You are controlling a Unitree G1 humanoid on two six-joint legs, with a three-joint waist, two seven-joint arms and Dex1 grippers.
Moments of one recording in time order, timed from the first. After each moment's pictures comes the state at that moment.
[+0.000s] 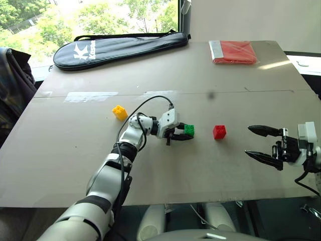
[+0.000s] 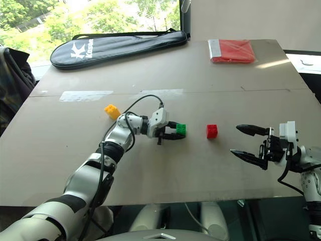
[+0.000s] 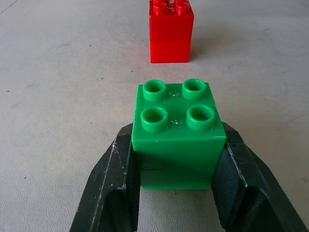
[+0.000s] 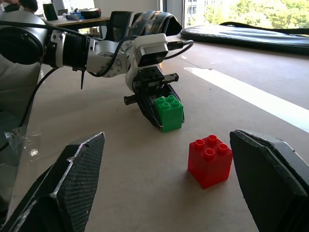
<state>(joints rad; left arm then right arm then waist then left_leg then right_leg) -0.82 0.28 -0.23 0.92 -0.09 -0.31 -1.35 -0.06 -0.70 -0.26 0.02 0.67 0.06 1.40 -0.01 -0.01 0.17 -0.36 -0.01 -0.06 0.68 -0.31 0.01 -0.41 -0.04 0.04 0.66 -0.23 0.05</state>
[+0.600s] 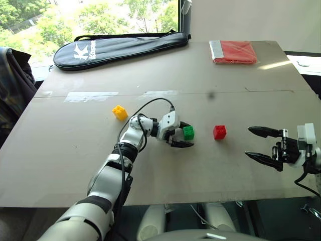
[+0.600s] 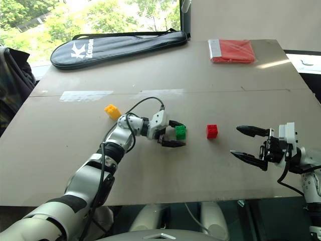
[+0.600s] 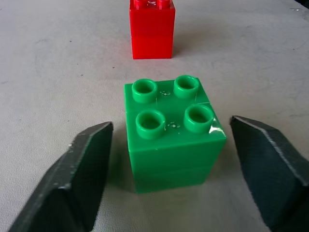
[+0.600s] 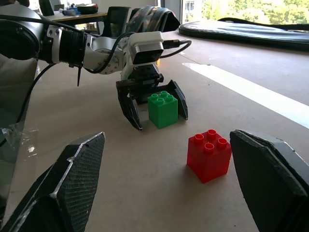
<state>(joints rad) -0.82 0.27 -0.23 0.94 -0.08 -0.32 -1.38 -0.05 -0.70 -0.26 0.01 0.65 0.06 1.39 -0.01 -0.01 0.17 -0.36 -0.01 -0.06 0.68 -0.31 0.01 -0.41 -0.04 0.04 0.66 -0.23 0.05</state>
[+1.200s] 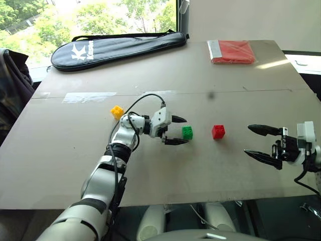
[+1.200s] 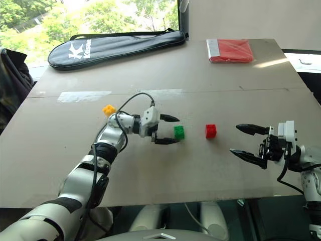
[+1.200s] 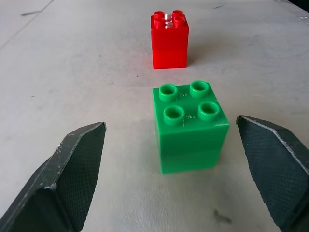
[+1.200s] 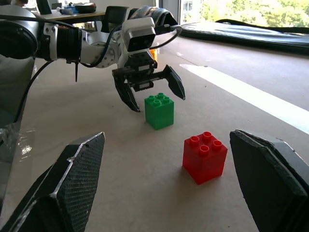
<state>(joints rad) -0.72 0.42 -0.13 0.71 -0.18 -0.26 -1.46 -0.07 -0.70 -0.26 0.01 0.65 0.07 1.39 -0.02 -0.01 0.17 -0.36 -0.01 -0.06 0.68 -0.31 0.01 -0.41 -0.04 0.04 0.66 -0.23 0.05</state>
